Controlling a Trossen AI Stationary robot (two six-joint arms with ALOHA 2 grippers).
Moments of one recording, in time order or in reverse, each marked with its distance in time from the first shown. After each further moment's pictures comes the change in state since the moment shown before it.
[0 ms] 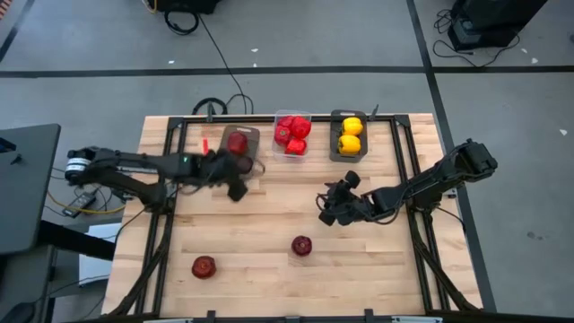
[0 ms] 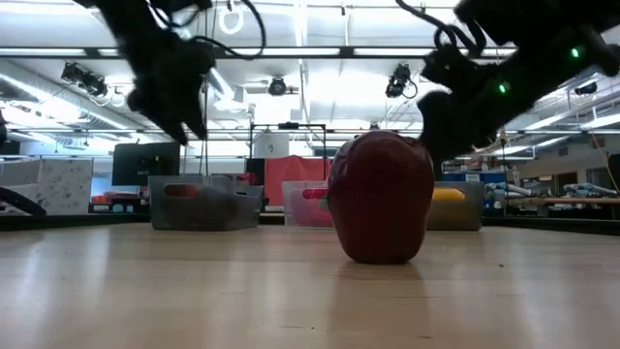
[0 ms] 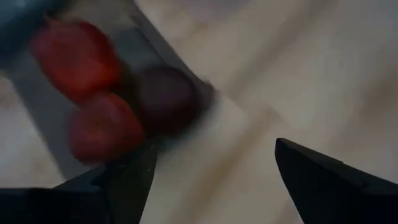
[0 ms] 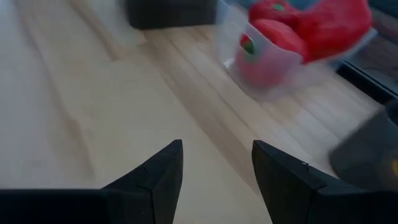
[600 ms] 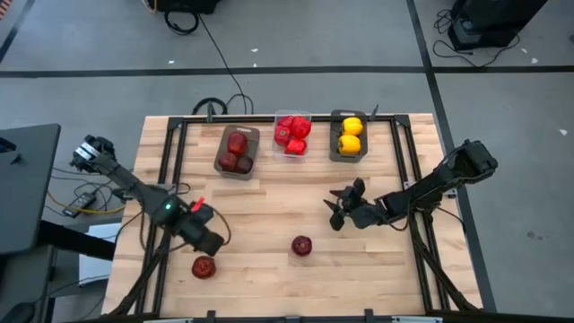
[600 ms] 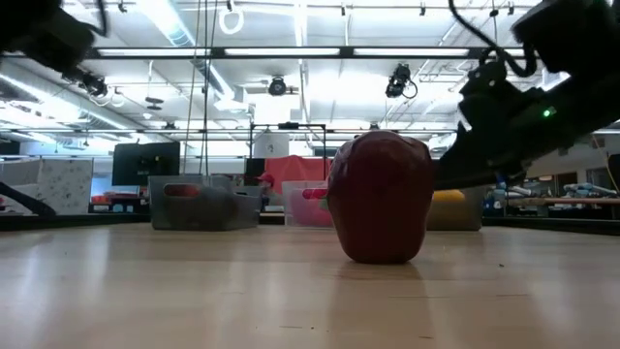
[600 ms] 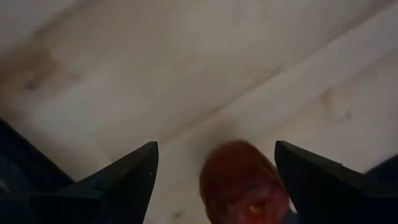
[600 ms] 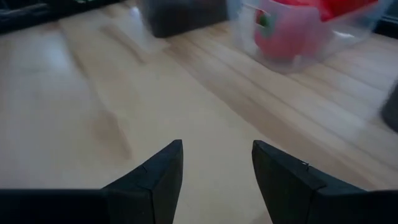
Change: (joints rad) left arm -0.655 0.011 0.000 -0.250 0.411 -1.053; right arm 0.067 0.000 -0.274 0.447 -0.006 0.125
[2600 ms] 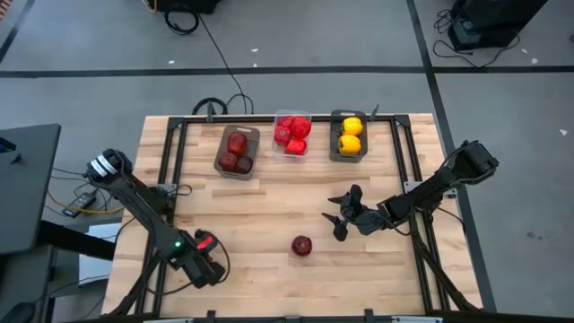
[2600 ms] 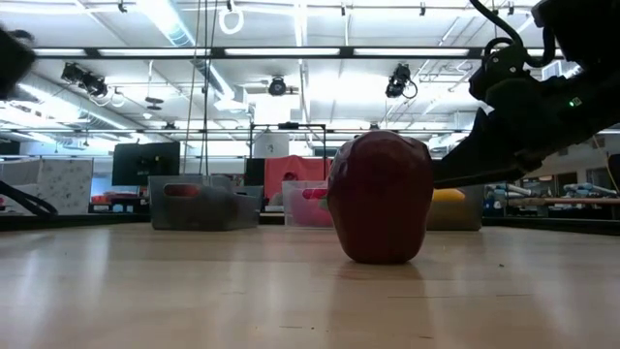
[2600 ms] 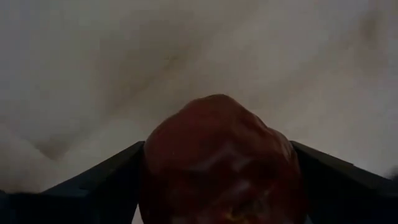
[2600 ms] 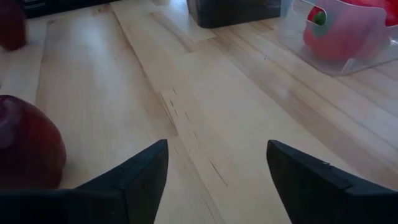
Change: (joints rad) left arm -0.209 0.291 0.003 0.239 -0.018 -0.121; right arm 0.078 0.000 0.001 0.047 -0.068 -0.094
